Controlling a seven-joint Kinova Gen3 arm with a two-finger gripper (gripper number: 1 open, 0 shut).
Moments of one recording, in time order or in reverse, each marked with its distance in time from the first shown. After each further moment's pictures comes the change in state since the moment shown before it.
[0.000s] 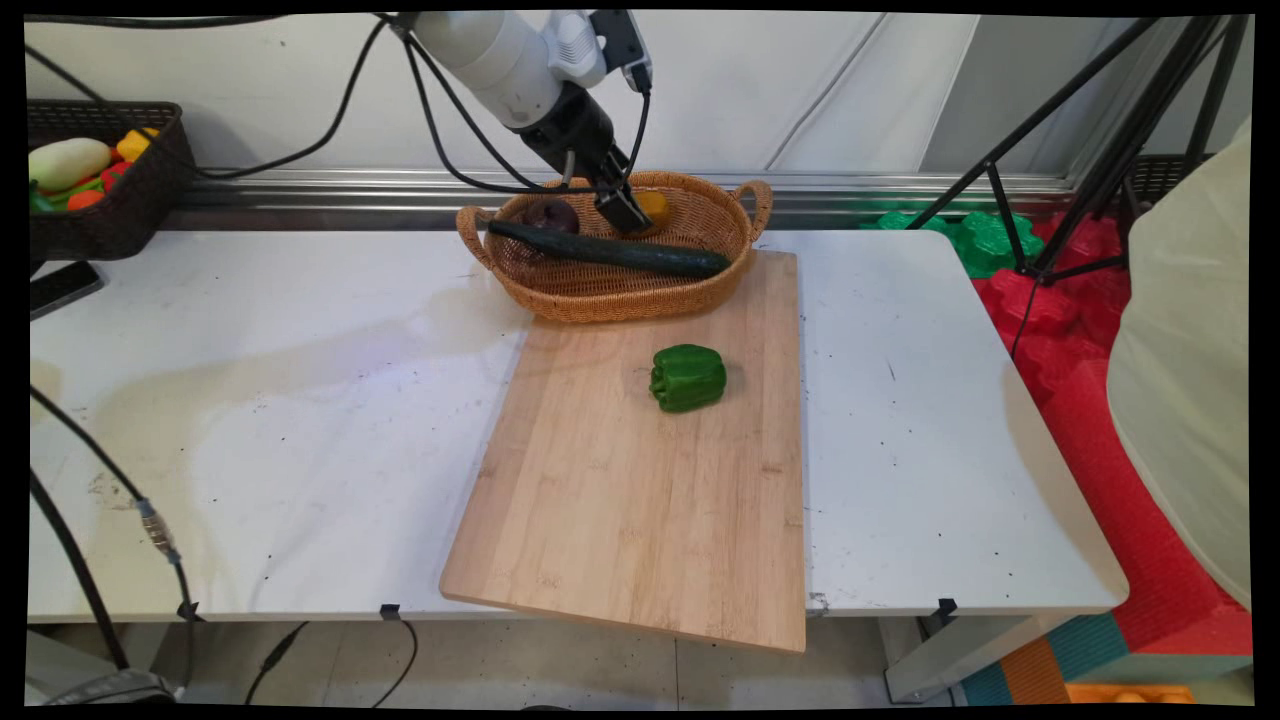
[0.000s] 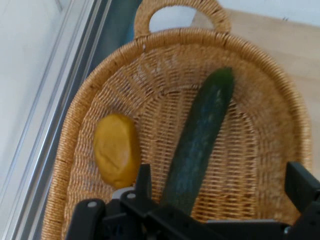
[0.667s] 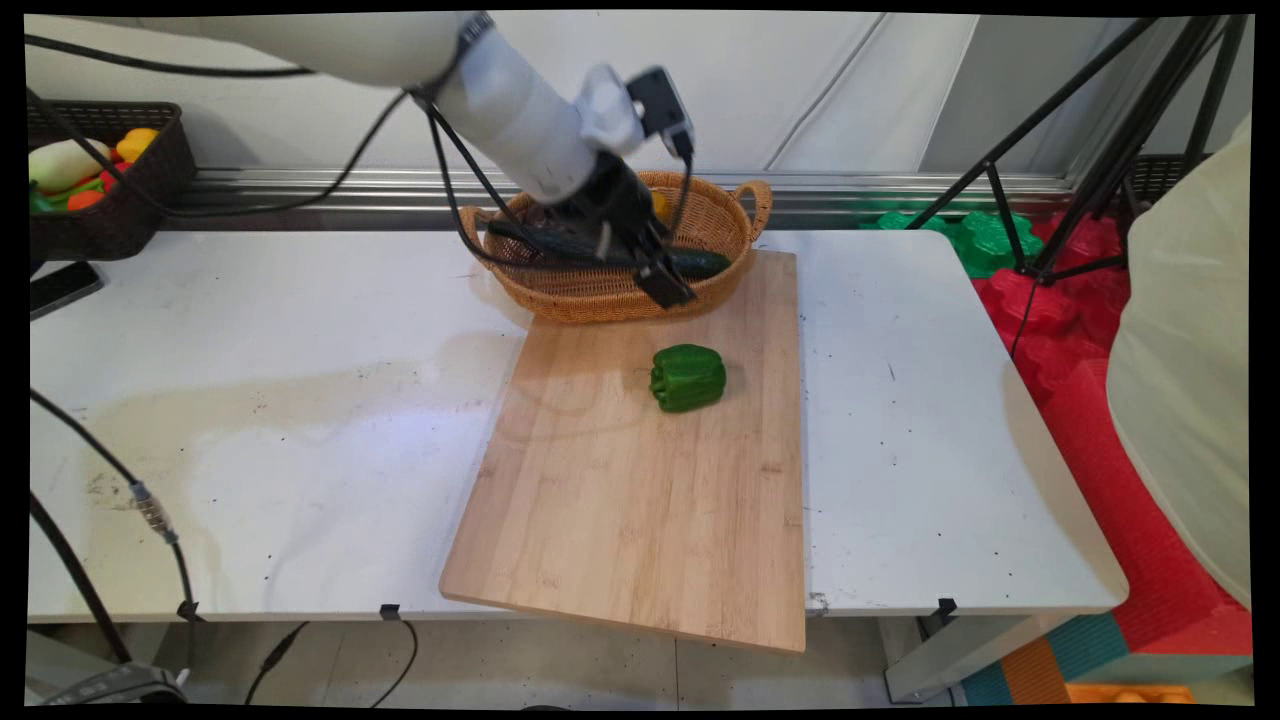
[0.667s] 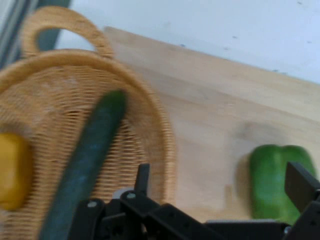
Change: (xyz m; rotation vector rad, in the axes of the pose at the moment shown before) arm 0.008 0.084 -0.005 -0.108 0.046 -0.051
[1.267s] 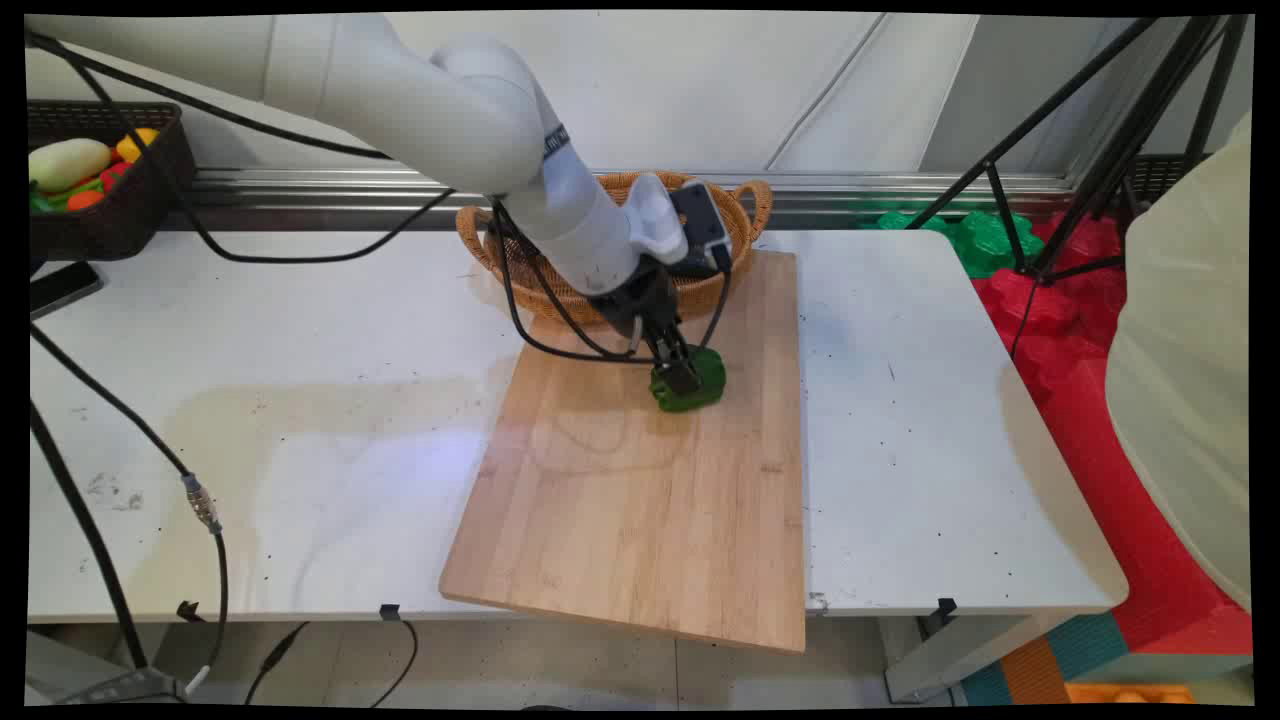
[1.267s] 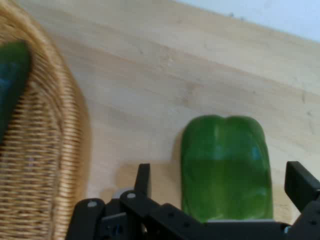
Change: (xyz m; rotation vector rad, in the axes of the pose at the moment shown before) arm -0.010 0.050 0.069 -0.067 -0.126 -0.004
